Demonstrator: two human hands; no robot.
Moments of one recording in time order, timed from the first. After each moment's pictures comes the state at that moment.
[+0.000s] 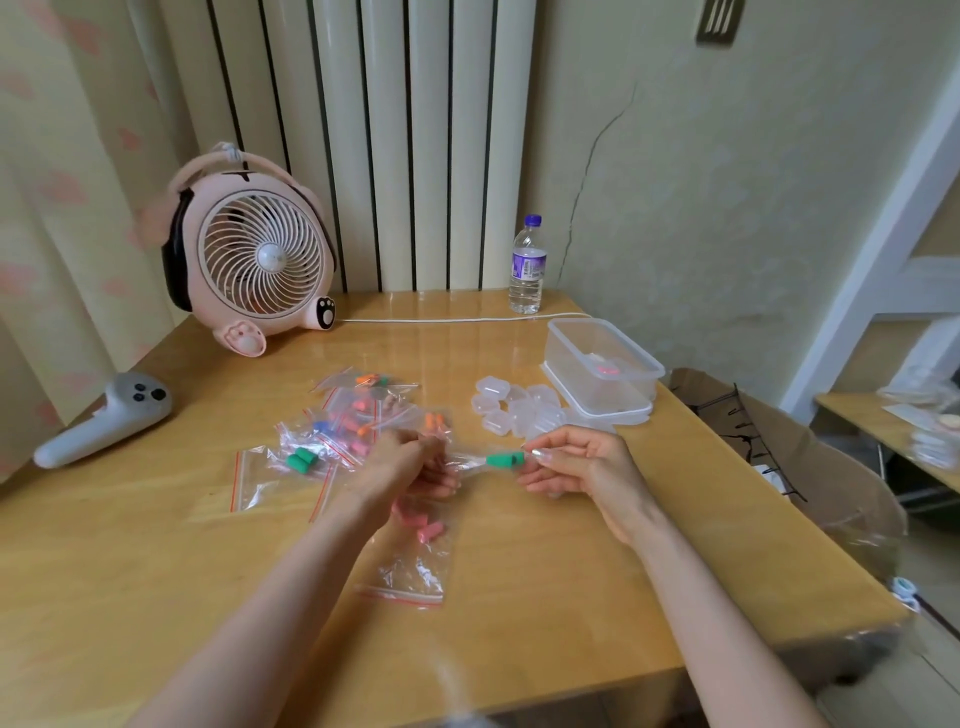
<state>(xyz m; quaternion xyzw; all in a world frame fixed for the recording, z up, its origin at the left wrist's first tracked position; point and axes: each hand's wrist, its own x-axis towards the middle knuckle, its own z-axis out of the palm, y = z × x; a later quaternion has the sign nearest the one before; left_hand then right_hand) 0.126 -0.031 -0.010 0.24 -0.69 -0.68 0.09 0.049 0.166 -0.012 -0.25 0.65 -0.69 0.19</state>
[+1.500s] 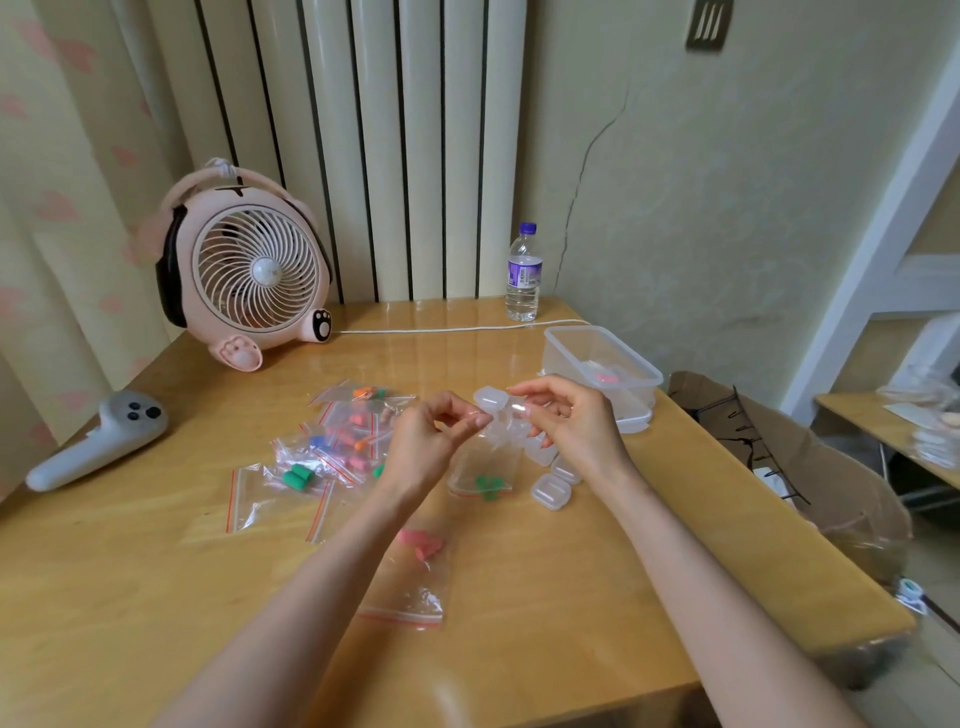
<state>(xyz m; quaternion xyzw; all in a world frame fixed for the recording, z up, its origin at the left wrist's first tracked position) 0.099 -0.019 0.000 0.08 -0.78 -0.56 0.27 0.026 0.135 0.018 -0.29 0.75 -0.59 -0.01</state>
